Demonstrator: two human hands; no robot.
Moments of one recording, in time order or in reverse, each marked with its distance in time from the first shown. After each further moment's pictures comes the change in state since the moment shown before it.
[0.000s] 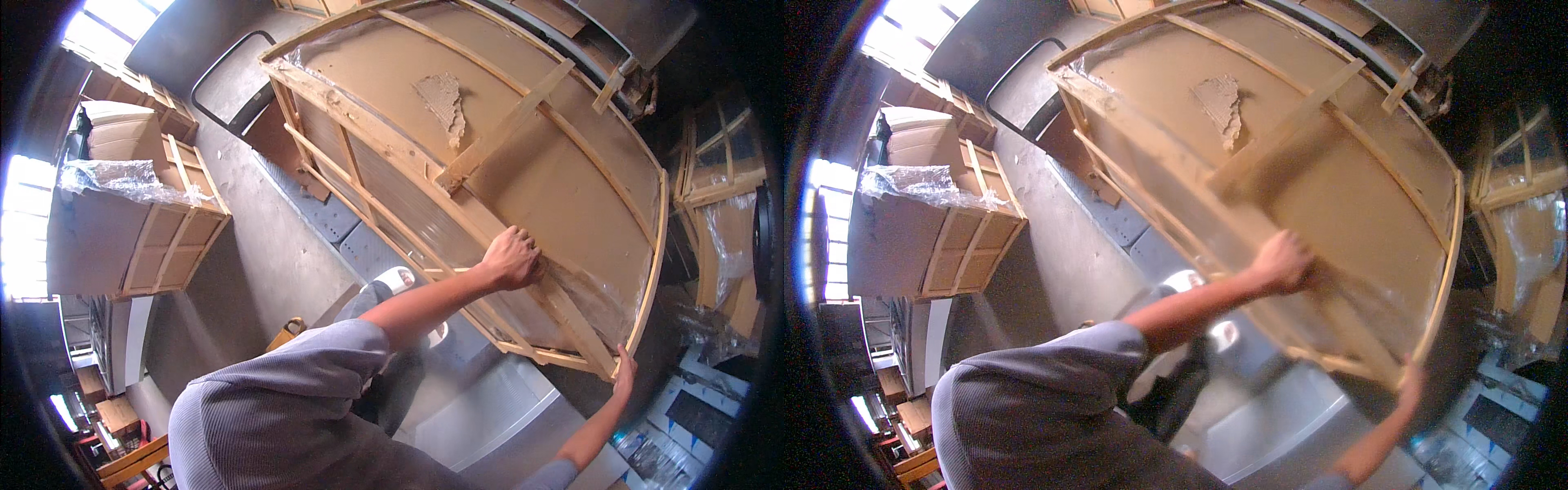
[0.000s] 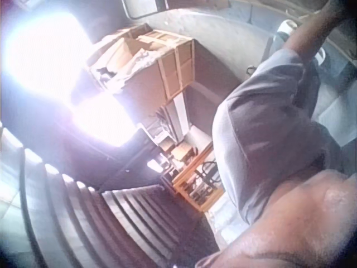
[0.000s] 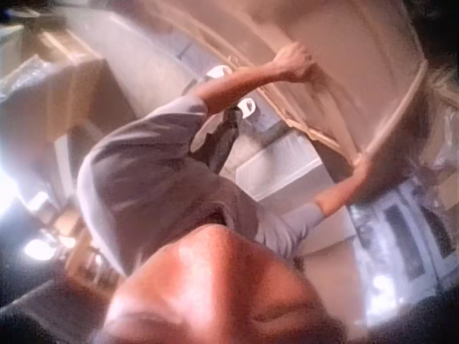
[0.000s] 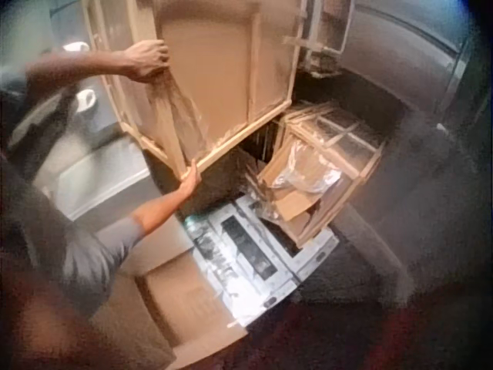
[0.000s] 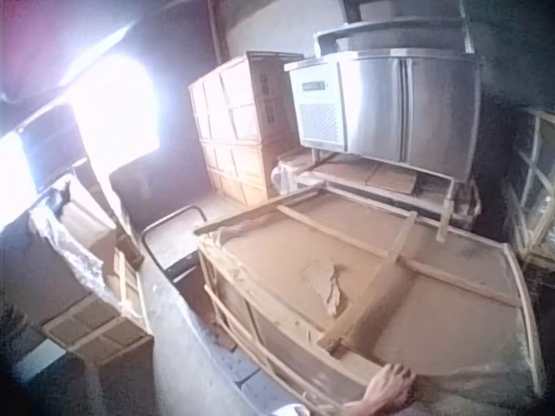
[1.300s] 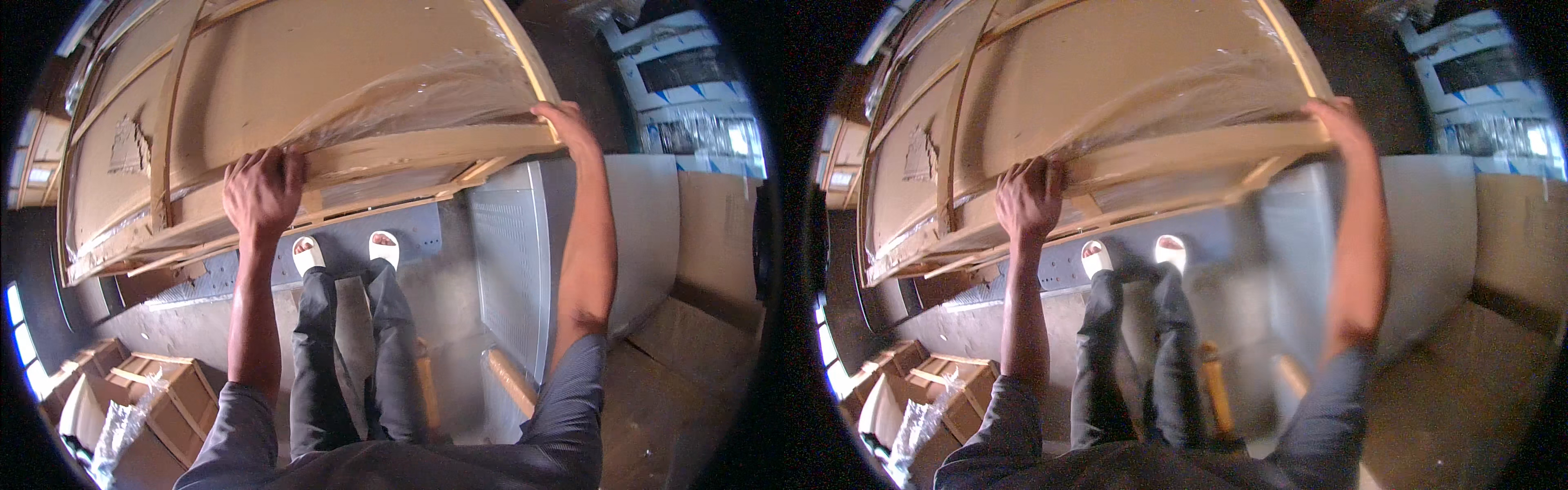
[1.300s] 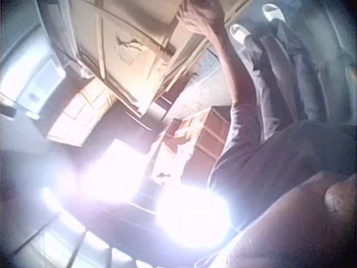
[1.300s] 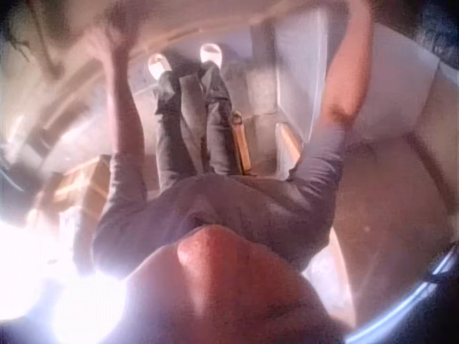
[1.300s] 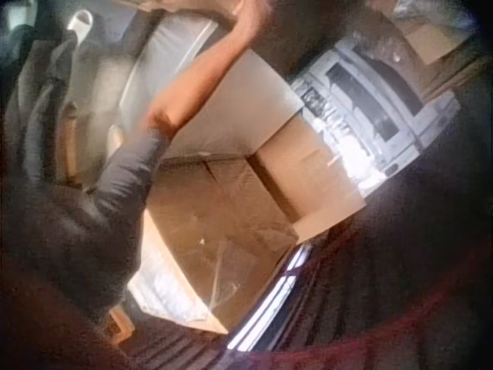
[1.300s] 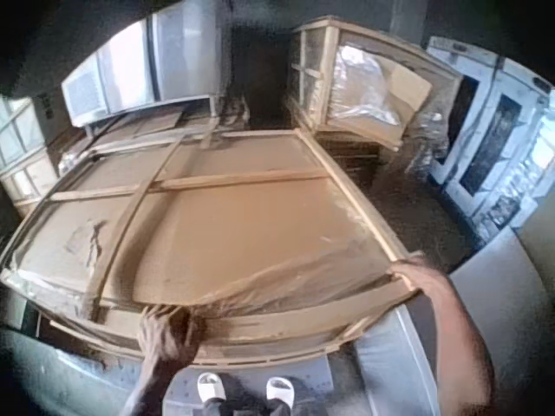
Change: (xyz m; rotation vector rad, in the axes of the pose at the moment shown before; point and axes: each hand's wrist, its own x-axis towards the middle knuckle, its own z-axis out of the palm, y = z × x) left_hand -0.090 0.023 0.060 0.178 0.223 0.113; right_hand -0.064 0.118 0.047 0.082 0.148 -0.231
